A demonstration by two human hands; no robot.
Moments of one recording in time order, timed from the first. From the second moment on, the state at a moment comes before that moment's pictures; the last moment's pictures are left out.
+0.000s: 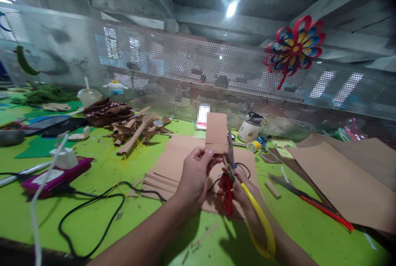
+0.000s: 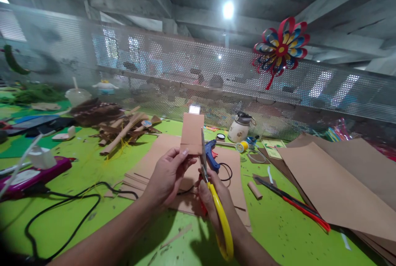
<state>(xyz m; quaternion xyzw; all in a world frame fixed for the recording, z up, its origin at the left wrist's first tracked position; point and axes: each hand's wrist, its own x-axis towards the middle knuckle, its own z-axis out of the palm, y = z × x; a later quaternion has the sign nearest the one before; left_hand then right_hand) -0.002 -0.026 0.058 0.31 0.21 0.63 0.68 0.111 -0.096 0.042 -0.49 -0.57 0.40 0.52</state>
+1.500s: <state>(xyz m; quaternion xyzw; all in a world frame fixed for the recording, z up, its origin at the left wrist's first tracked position) -0.002 -0.030 0.060 0.34 0.21 0.62 0.67 0.109 -0.098 0.044 -0.51 -0.56 0.39 0.52</state>
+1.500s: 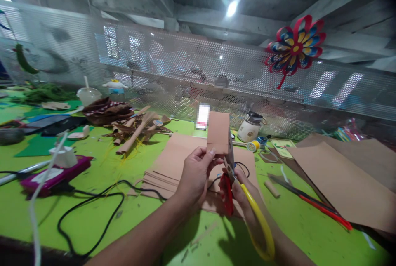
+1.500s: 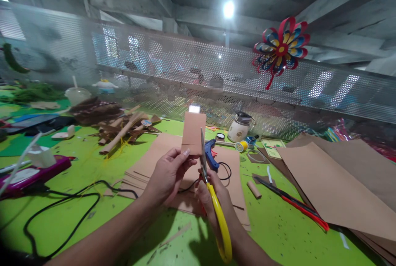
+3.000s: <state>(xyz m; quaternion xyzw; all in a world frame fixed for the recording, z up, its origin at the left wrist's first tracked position) -0.006 -0.024 0.058 0.35 0.23 0.61 0.67 0.113 -0.096 0.032 -0.47 -0.54 0.48 0.51</state>
